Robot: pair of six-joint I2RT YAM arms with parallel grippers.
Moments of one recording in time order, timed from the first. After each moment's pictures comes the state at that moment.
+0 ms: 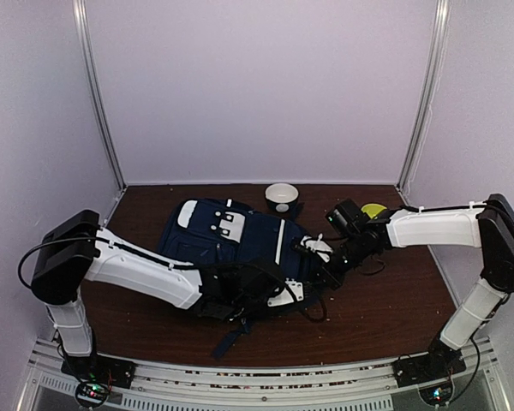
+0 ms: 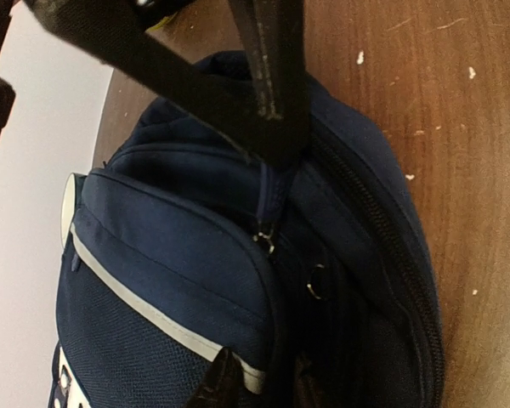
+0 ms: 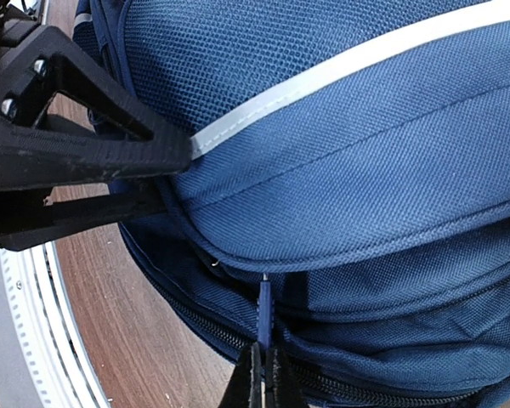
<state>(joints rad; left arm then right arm) -1.26 1.89 1.12 0.00 -0.46 0.57 0.66 1.63 1.00 -0.49 -0.49 -0.27</state>
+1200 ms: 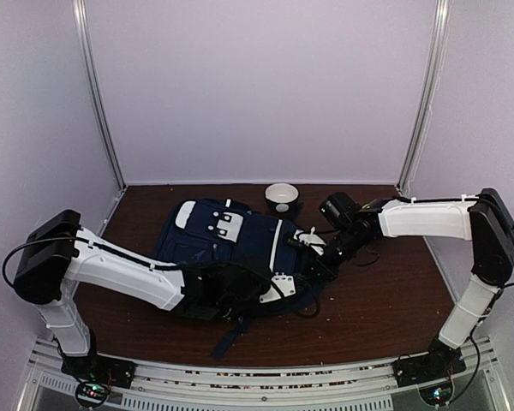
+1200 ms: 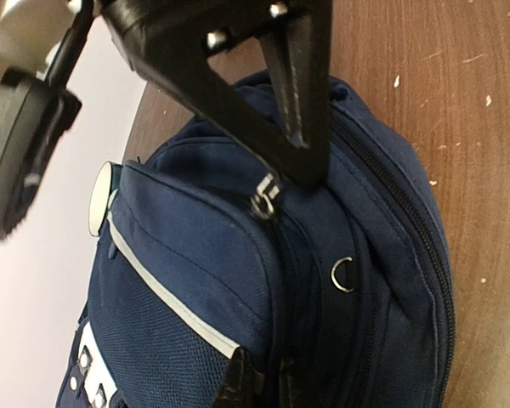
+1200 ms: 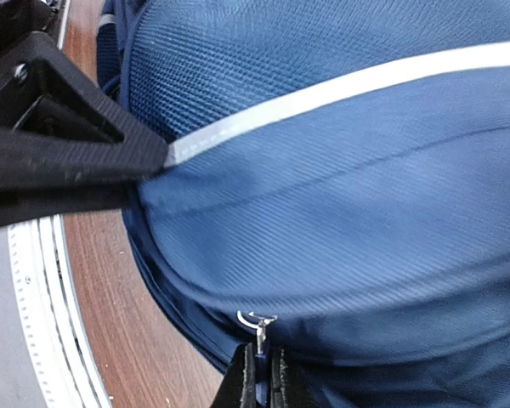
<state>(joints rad) -1.26 1.79 1.02 0.09 -0.51 0.55 0.66 1.71 1.13 -0.57 -0.53 -0.36</state>
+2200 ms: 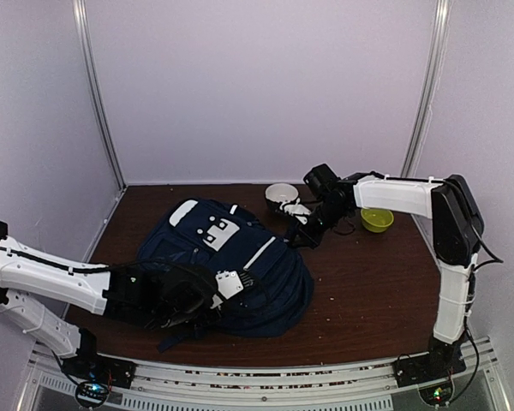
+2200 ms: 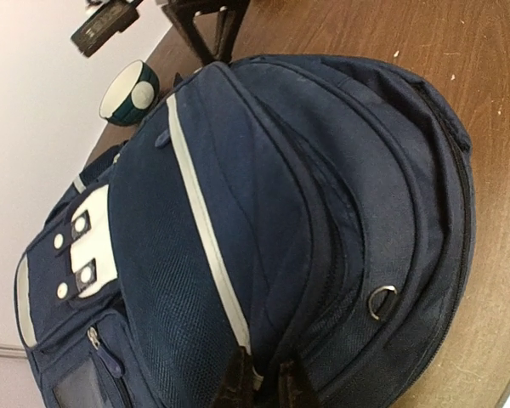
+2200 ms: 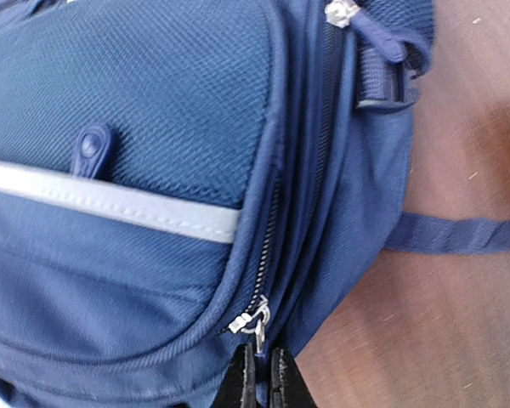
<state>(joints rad) -1.33 1.34 0.78 -0.22 -0.55 0.14 0.58 1.99 1.56 -0.66 -0.37 -0.45</state>
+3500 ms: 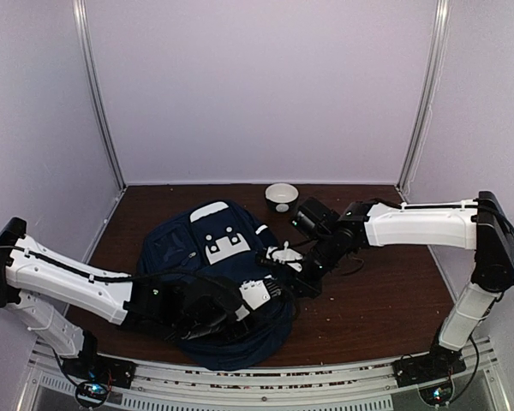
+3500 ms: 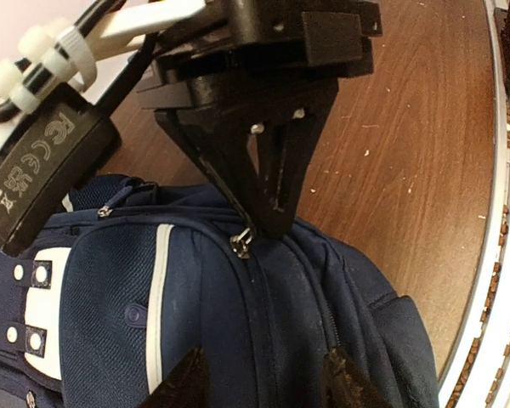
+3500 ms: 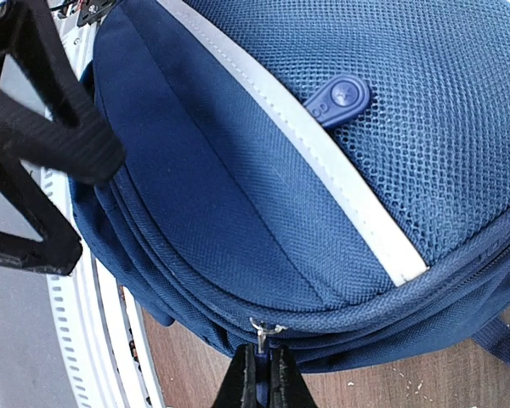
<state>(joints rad) -1.43 1.48 0.87 -0.10 -0.48 0.03 0.90 1.71 1.25 -0.69 -0.47 -0.33</state>
